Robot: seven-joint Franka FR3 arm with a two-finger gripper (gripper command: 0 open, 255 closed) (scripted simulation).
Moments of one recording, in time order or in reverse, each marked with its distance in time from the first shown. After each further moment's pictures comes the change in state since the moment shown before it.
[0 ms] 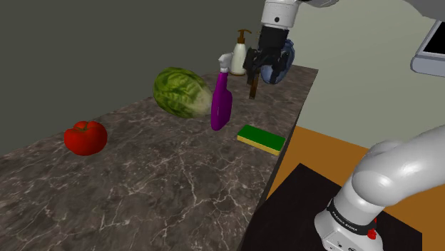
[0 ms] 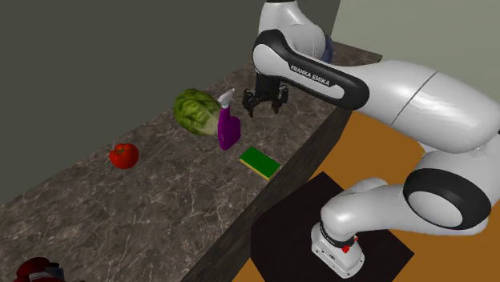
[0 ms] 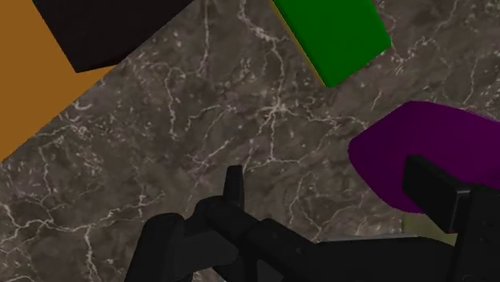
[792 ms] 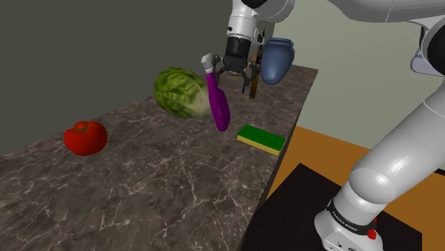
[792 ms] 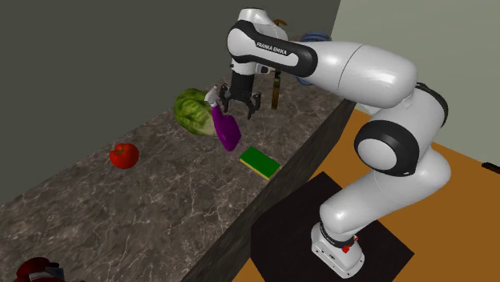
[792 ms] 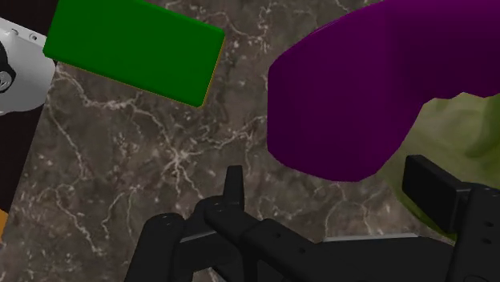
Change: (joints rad) arm -0.076 0.355 0.078 0.223 0.191 0.000 0.605
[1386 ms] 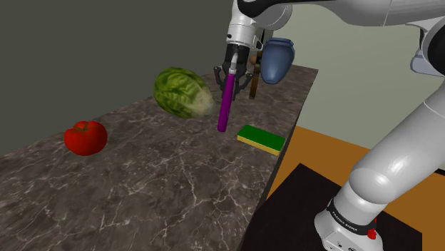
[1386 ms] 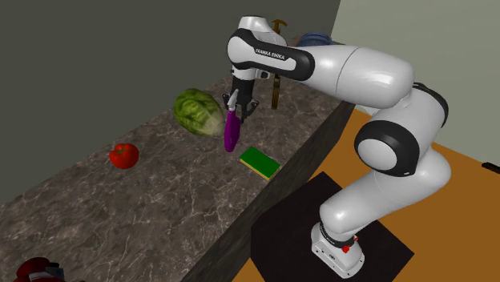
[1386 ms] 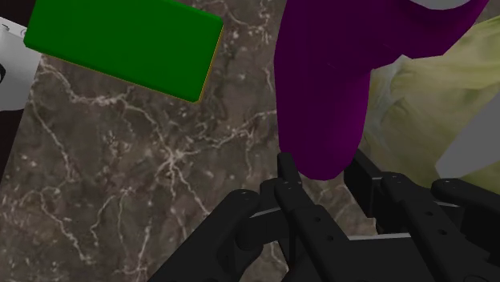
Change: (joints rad) arm 0.000 -0.001 0.001 -0.051 0.002 0.048 -0.014
